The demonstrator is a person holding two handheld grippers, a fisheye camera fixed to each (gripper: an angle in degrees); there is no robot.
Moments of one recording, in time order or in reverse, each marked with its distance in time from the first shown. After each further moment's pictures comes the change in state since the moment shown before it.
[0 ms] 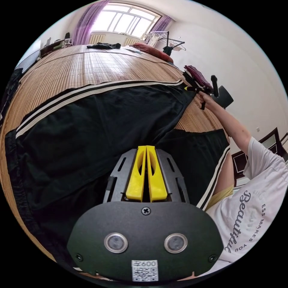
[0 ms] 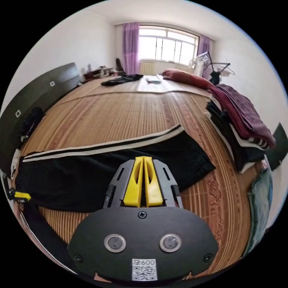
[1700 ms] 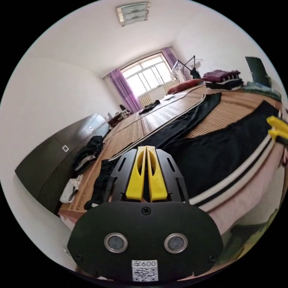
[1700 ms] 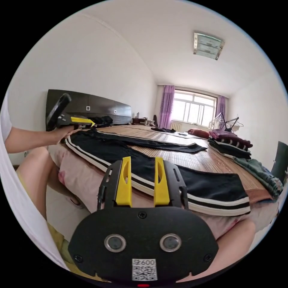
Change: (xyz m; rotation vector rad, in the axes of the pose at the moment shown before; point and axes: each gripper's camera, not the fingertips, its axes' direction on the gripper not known) left arm 0.250 0.473 0.073 0.455 -1.079 0.353; right arm -0.147 0.593 -0.324 0.592 -0.090 -0.292
